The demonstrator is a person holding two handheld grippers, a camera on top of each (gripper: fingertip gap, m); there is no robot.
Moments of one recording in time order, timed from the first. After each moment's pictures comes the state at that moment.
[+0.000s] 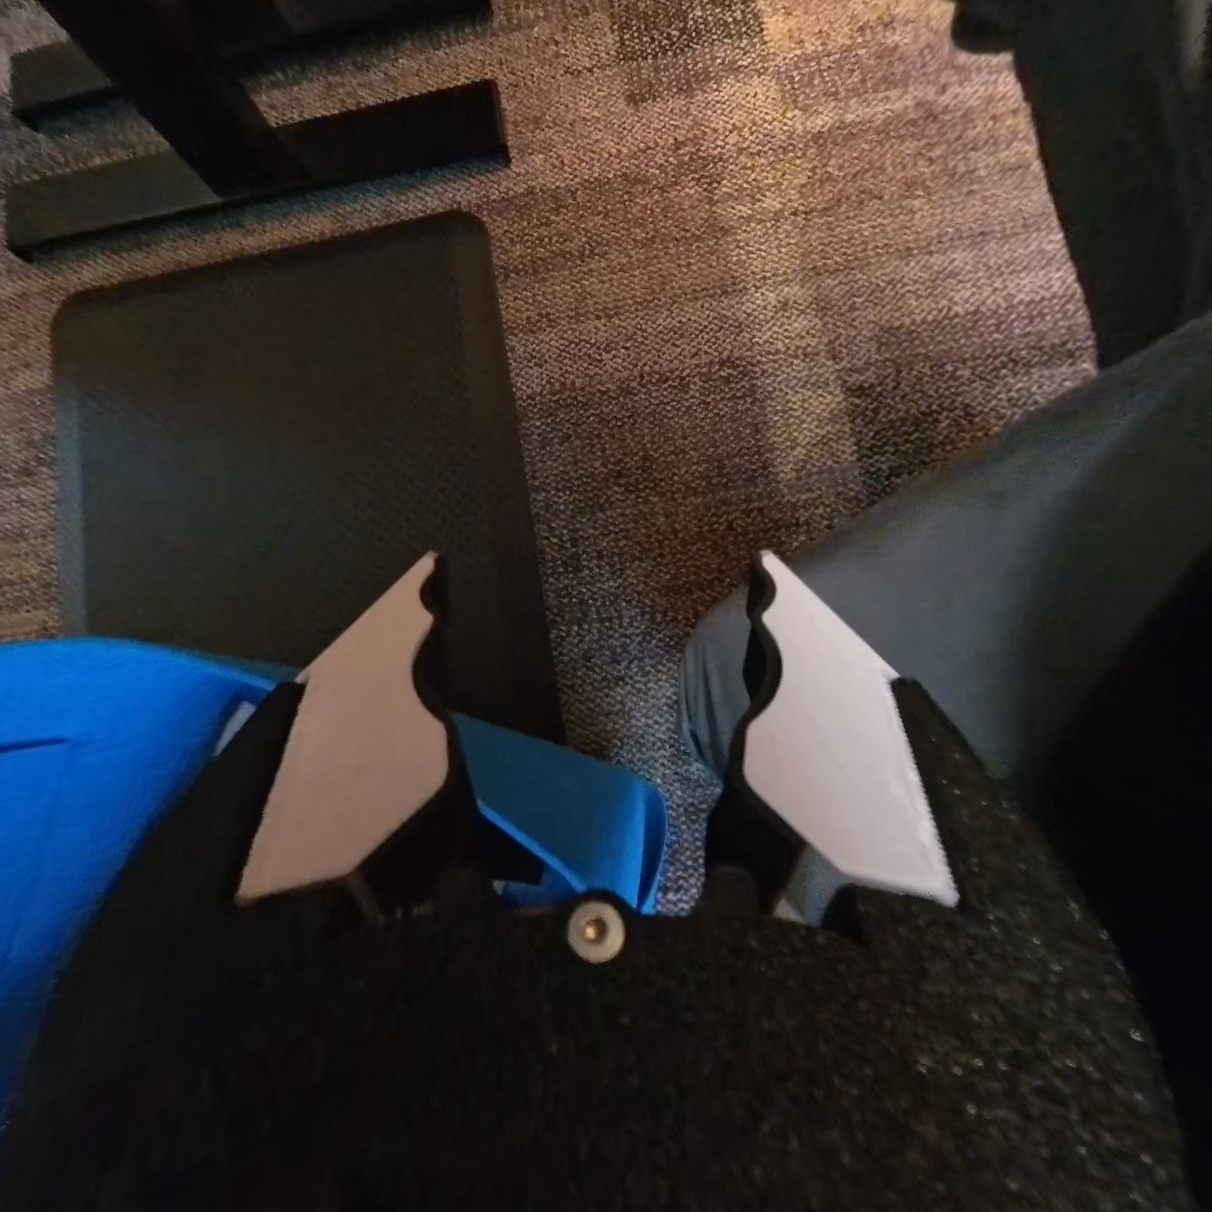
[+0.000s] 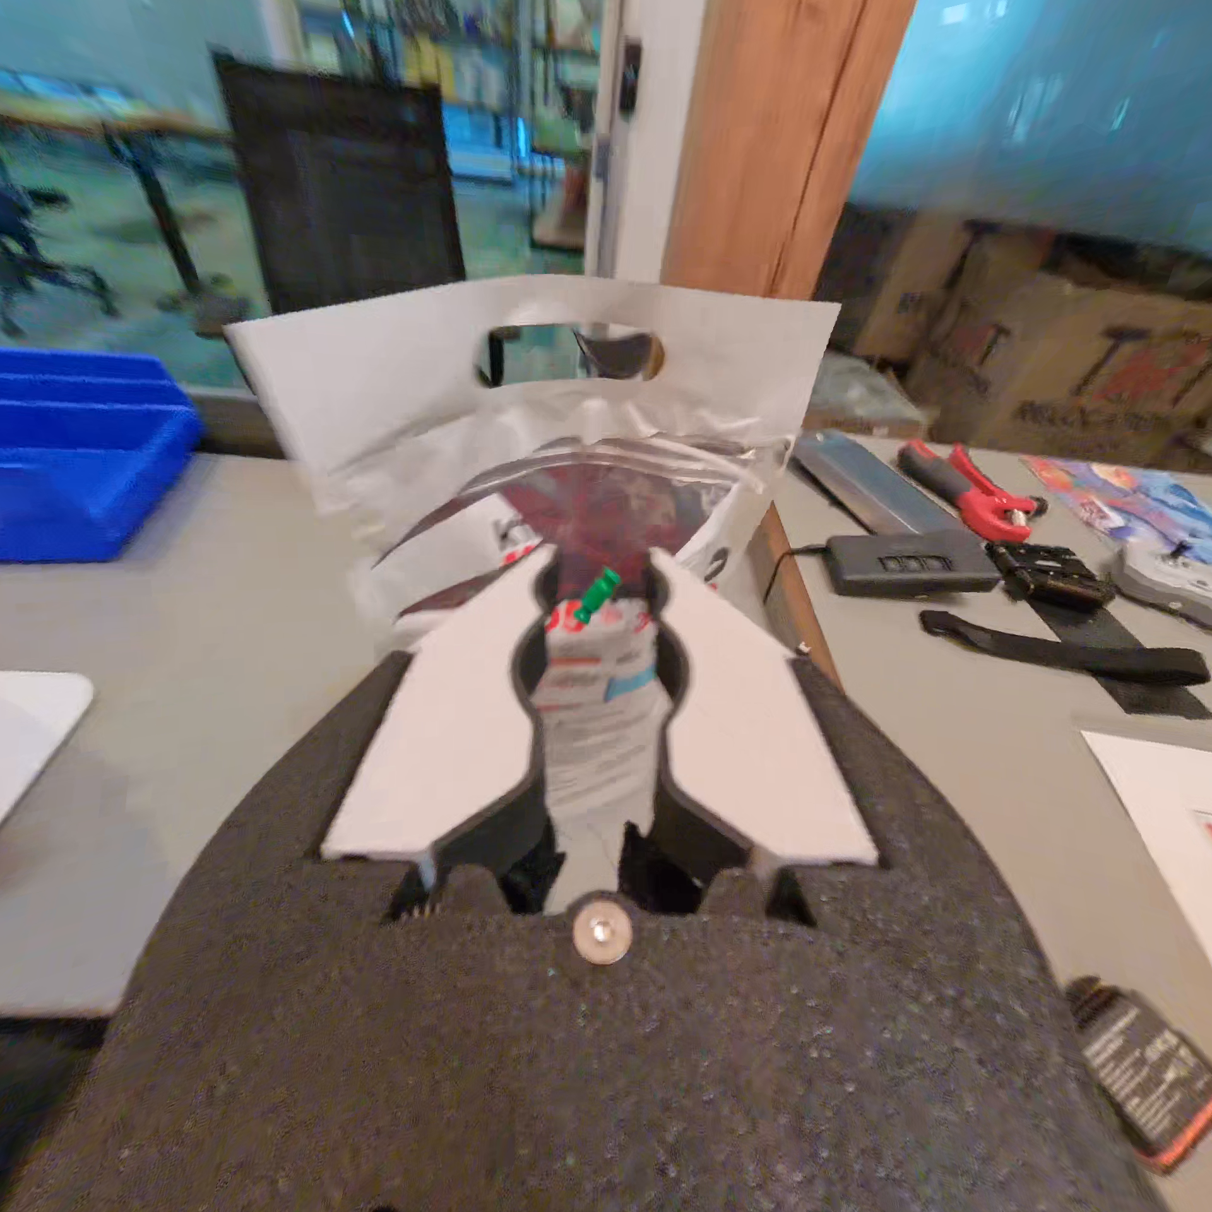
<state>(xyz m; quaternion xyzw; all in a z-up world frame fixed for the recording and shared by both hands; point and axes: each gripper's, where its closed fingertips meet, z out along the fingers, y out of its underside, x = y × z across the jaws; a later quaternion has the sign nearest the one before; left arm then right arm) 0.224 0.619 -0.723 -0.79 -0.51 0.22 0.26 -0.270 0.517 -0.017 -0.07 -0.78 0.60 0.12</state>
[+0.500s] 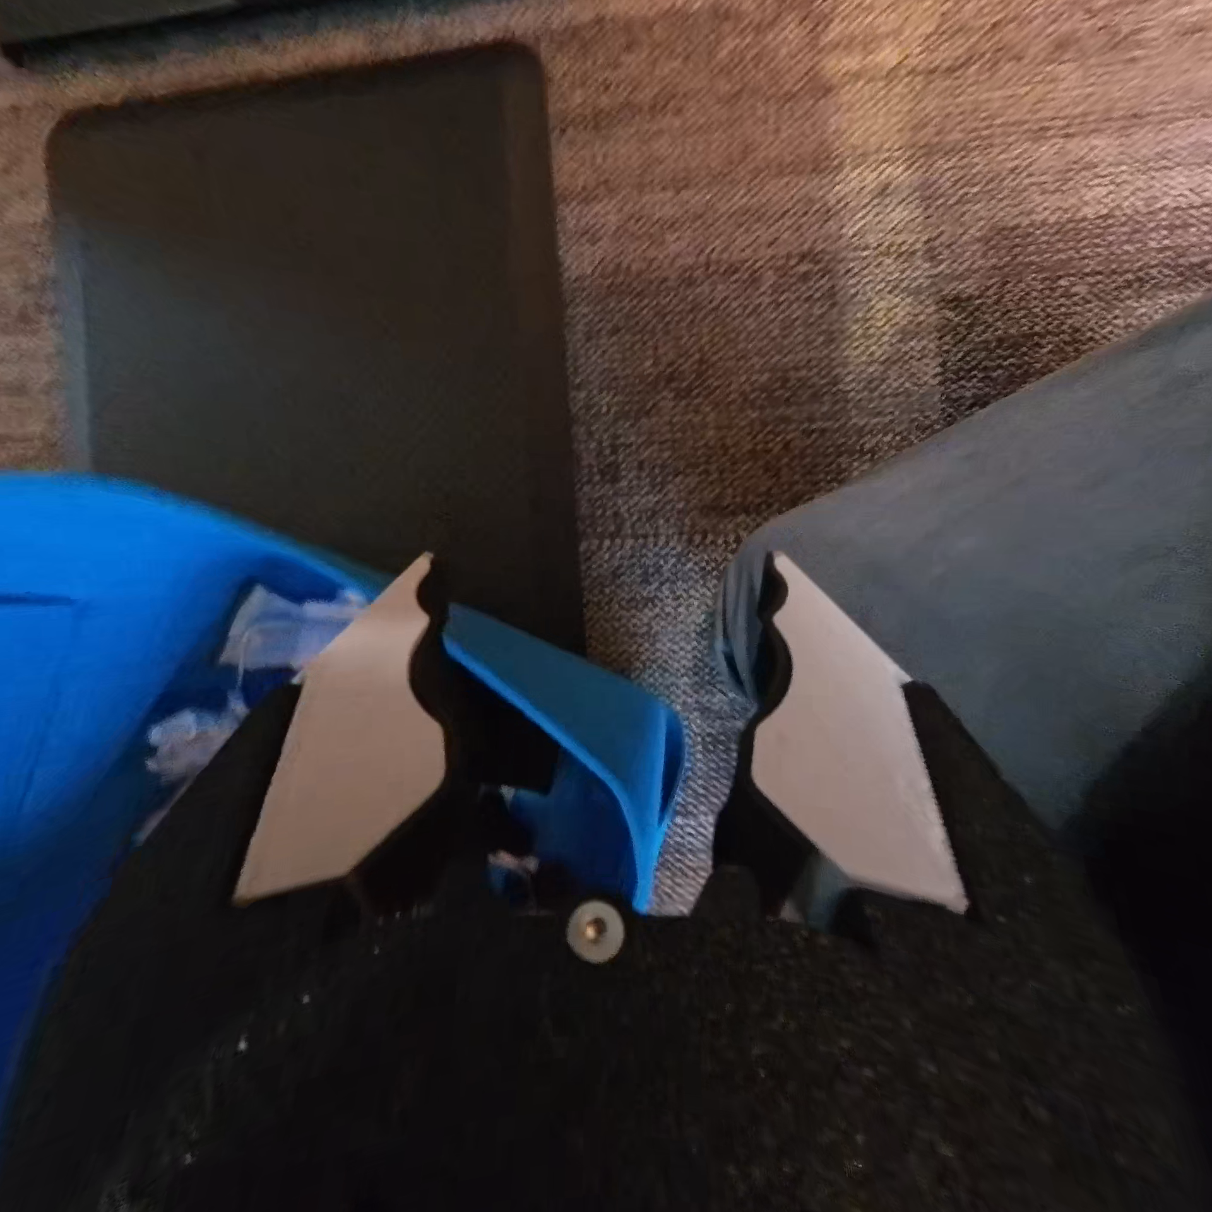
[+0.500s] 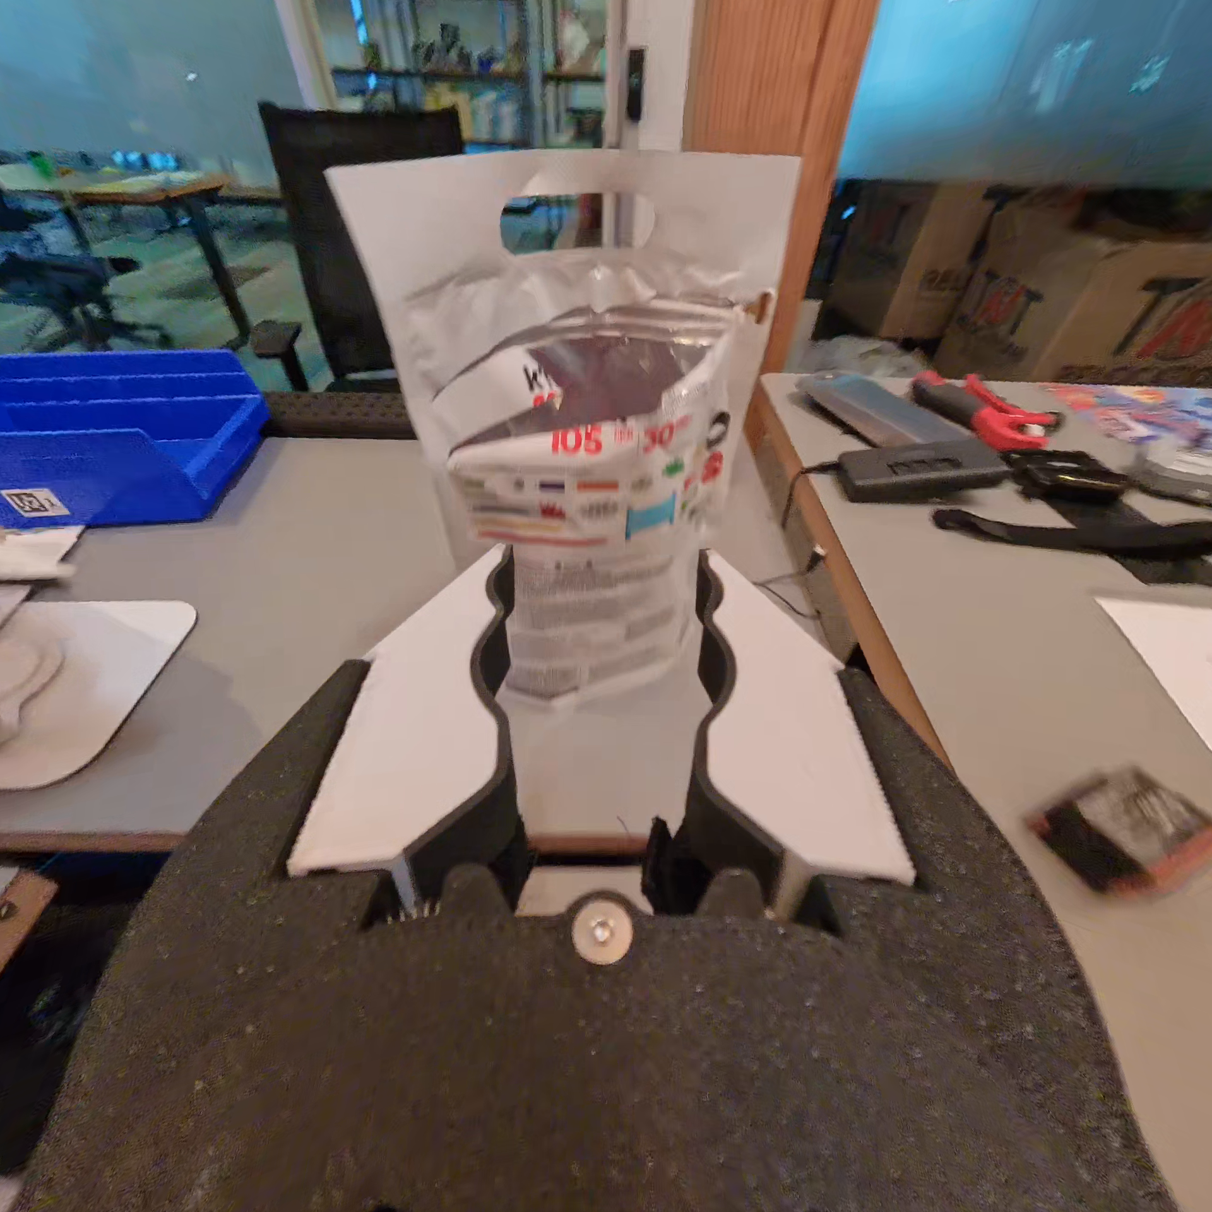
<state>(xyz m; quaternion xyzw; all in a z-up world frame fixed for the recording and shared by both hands) 0.248 0.584 -0.756 -0.78 -0.56 0.20 0.20 -0.246 0.604 -0.046 -0.09 -0.77 0.62 0.09</state>
